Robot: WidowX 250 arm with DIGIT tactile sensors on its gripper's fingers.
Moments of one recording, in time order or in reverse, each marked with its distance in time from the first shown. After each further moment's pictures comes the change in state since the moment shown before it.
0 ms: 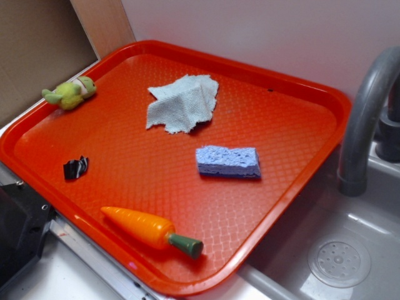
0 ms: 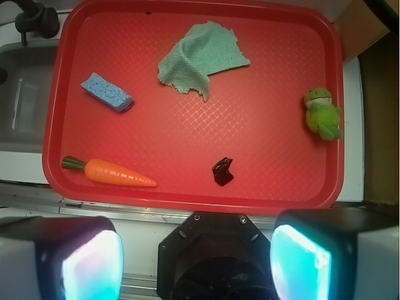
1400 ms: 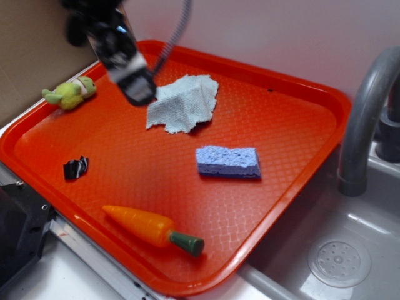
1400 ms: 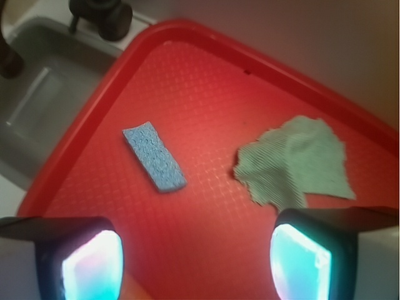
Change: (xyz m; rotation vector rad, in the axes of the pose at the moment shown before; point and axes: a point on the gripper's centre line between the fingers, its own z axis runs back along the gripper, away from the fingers) arm 0.088 -0.085 -0.107 0.031 -0.125 -0.433
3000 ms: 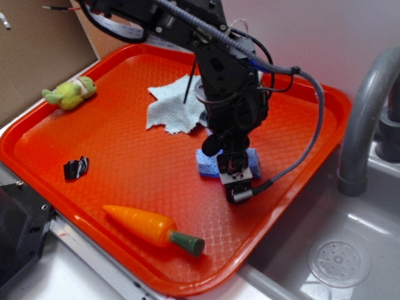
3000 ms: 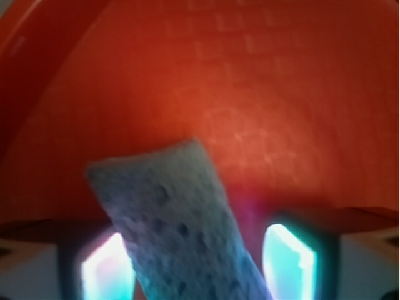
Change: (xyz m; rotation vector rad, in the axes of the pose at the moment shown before) arm 0.020 -0.034 -0.133 -0.002 0.194 -0.154
